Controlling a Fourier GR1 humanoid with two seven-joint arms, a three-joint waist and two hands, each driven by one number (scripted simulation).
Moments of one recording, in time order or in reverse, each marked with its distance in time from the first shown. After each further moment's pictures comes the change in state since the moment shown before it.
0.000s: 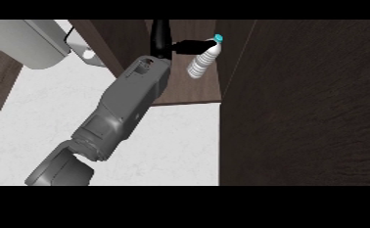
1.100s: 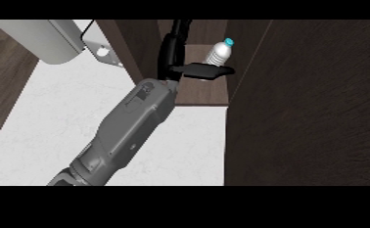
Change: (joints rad) left arm 0.274 -0.006 -0.102 -0.490 0.105 -0.172 0.019; right arm 0.018 0.024 0.039 -0.010 -0.017 -0.014 0.036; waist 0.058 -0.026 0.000
